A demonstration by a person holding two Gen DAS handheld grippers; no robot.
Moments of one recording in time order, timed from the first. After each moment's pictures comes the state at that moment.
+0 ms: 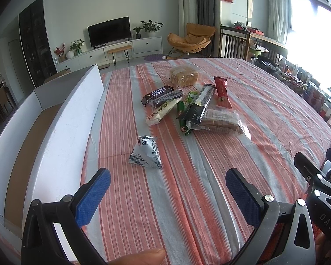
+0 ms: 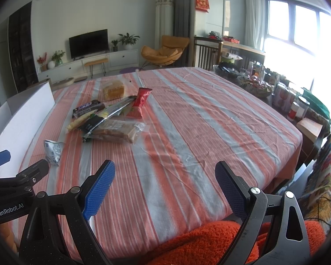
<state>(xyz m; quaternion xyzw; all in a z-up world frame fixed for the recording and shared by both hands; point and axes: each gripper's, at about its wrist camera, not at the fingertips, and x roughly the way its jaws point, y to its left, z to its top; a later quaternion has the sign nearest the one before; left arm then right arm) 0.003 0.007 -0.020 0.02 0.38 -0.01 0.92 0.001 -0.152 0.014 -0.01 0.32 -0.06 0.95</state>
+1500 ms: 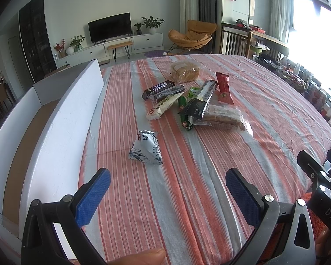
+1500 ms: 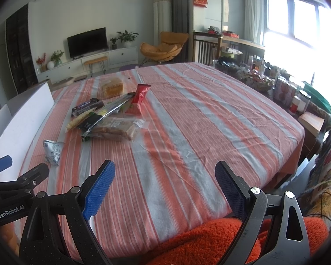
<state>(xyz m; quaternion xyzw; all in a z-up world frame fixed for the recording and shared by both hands) 0.005 0.010 -0.026 0.02 0.39 -0.01 0.92 -0.001 -0.149 0.012 0.00 0.33 -0.06 0.94</state>
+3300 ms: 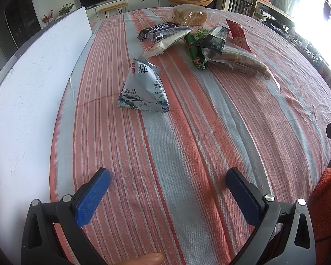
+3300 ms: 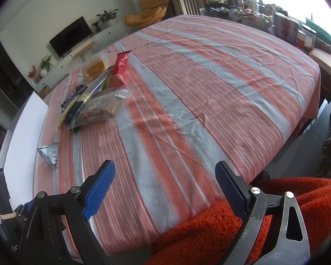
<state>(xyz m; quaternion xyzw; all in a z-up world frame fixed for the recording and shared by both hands) 0.035 0.024 -0.096 0.01 0.52 -0.02 0.86 -0.045 -0.140 -0.004 0.18 0.44 -0.05 0.88</state>
